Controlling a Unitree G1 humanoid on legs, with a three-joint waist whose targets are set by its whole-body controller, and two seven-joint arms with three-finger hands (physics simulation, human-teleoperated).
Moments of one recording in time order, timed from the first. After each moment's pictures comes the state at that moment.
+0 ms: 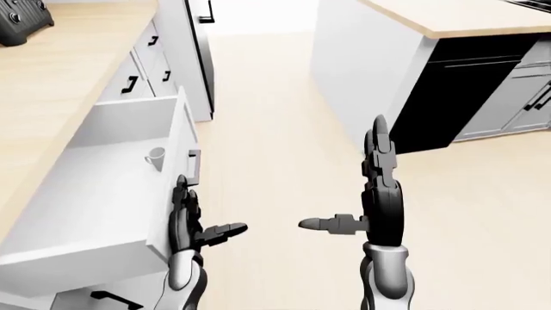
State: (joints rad) left arm -0.03 -0.11 -0.12 0.20 -0.03 -0.14 0.36; right arm 0.06 -0.05 -0.19 -0.31 -0.04 -0.28 0.08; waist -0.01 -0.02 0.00
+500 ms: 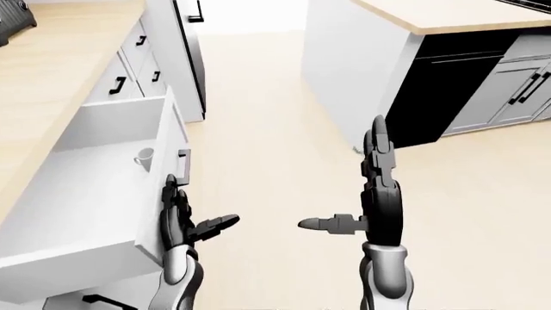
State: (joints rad) left arm -0.06 -0.10 -0.09 0.21 -0.07 -0.14 0.43; right arm 0.06 -0.05 -0.18 -0.30 -0.05 -0.28 0.08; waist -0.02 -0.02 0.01
